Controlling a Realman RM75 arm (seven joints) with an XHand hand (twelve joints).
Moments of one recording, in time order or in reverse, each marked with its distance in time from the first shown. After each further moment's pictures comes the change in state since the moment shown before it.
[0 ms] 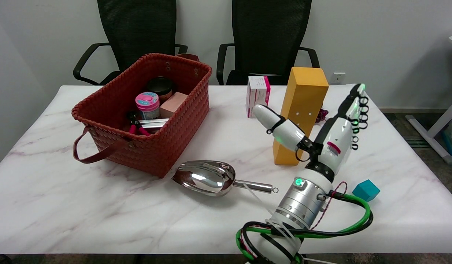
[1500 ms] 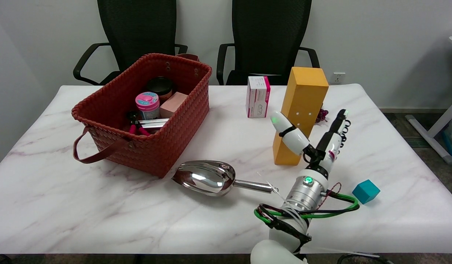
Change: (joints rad) arm 0.060 0.140 0.039 -0.087 0.396 -0.066 0.524
